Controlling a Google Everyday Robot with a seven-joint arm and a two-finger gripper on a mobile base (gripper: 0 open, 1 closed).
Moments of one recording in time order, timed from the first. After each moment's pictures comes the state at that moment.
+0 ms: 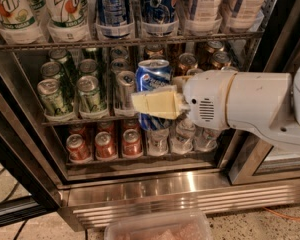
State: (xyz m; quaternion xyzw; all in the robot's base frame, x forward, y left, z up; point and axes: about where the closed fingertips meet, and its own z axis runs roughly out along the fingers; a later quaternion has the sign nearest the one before) arm 0.455 -0.018 0.962 -0.30 0.76 0.31 0.49
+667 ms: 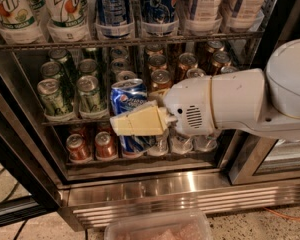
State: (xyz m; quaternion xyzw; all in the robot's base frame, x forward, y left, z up) arm 0.417 0.026 0.944 -0.39 0.73 0.39 0.40
